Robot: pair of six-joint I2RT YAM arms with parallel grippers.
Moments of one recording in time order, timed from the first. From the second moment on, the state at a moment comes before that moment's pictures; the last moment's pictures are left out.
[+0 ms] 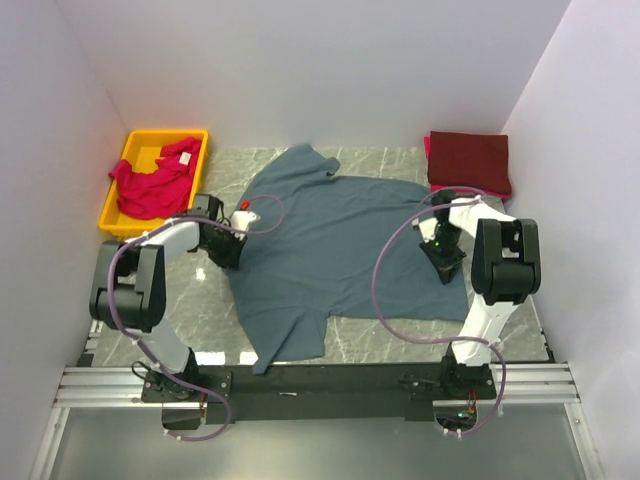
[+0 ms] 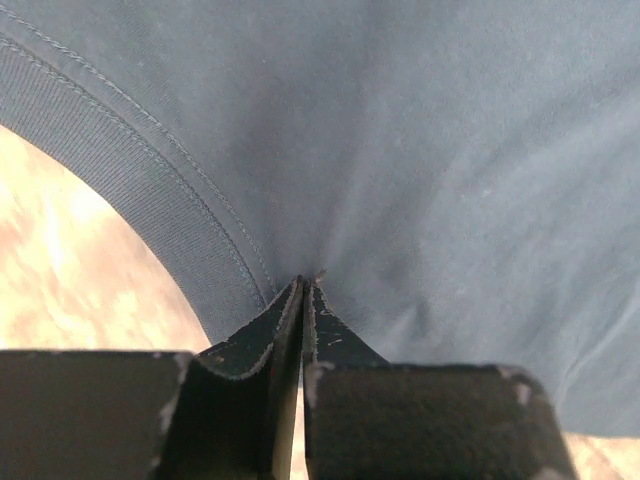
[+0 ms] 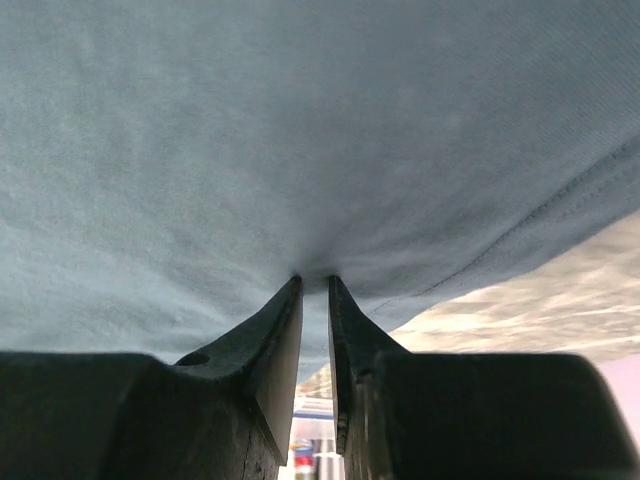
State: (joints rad) left arm -0.11 1.71 0.99 -0.51 0.40 0.55; right arm -0.03 1.89 1.20 -0.97 0.06 -0.44
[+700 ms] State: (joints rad) left arm -0.09 1.81 1.55 -0.75 0.45 0.41; right arm 0.01 1.83 1.39 -1.00 0.01 -0.42
